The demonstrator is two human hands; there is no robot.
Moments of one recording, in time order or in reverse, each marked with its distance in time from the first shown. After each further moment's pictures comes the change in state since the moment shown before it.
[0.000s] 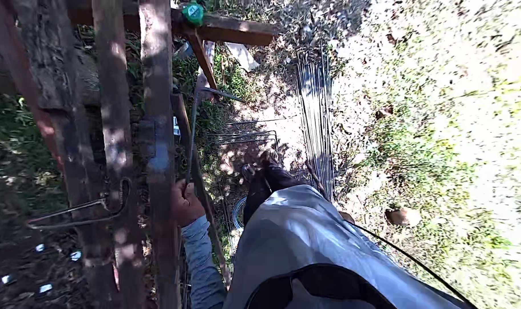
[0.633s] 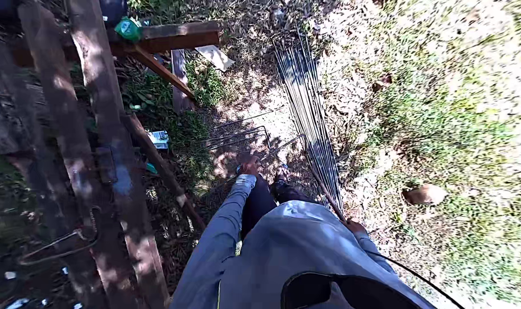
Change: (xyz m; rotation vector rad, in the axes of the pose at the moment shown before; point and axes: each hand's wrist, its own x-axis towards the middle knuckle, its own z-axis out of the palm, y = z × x) left_hand -0.072 0.057 0.350 0.392 -0.995 0.204; right_hand 0.131 0.161 0.070 0.208 -0.036 0.088
